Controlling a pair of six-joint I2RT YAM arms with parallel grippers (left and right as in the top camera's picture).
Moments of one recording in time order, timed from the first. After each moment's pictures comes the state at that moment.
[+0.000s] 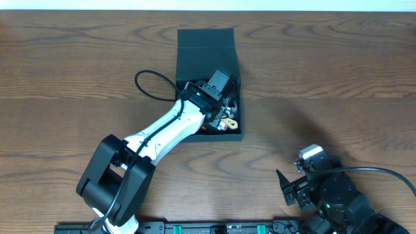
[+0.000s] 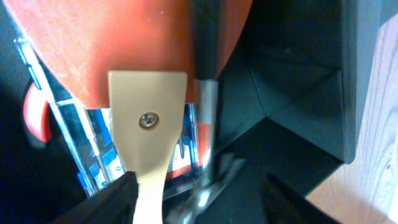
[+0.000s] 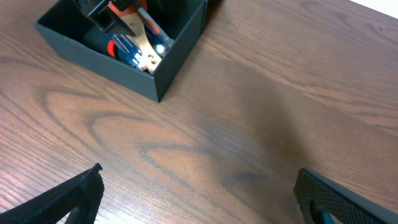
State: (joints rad) left arm -0.66 1.85 1.27 -0.51 -0.05 -1.73; right arm 0.73 0.40 0.76 -1.07 0.29 0.12
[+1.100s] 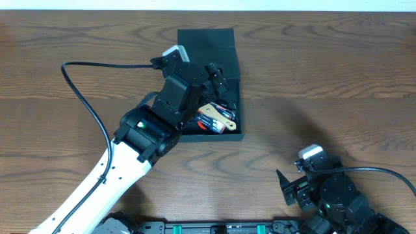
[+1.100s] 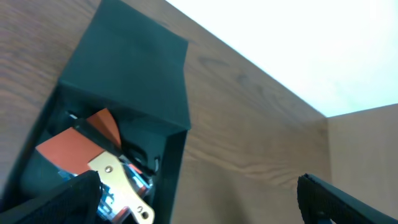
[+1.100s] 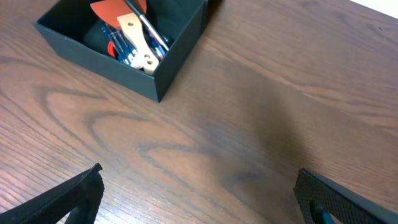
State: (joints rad) left arm -0.65 1.32 1.27 -0.58 -0.19 -0.99; right arm 0.73 0.40 0.76 -1.07 0.29 0.12
